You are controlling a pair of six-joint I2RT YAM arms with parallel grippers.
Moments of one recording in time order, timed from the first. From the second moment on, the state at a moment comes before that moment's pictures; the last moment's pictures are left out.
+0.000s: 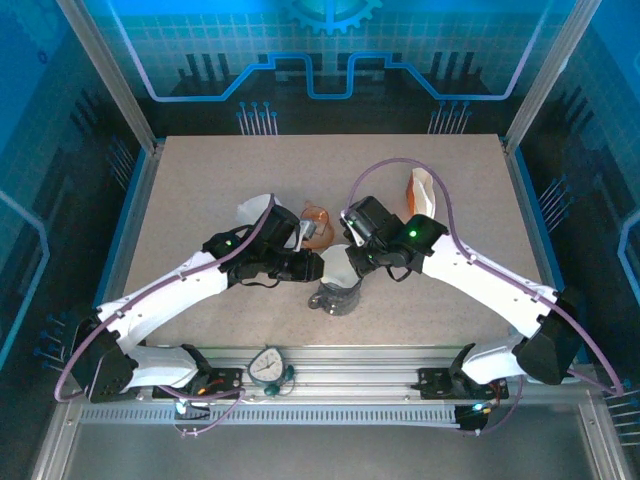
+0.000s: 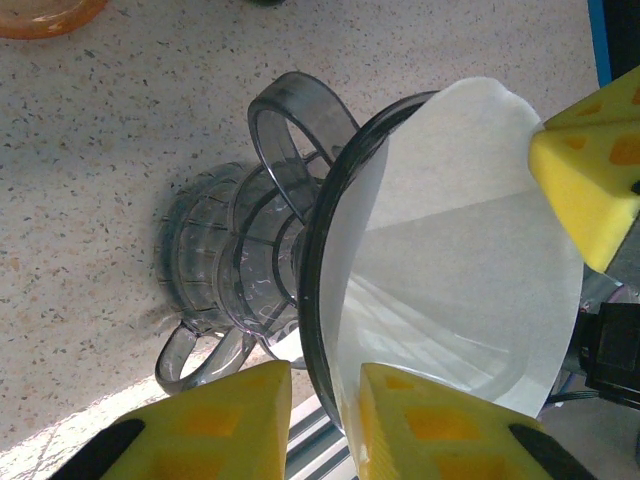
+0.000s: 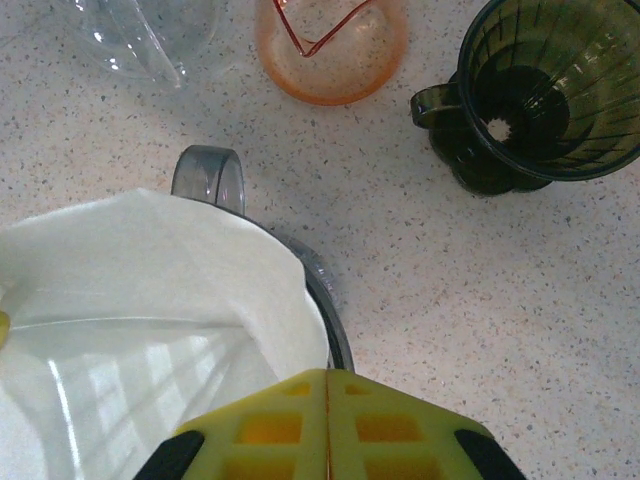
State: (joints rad) left arm -0.71 1.28 1.05 -0.66 0.29 -0.66; right arm 0.82 1.39 1.28 -0.96 0.13 0.27
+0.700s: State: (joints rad) left arm -0.71 1.28 1.05 -0.66 0.29 -0.66; right arm 0.83 1.43 1.30 -0.96 0.16 0.29
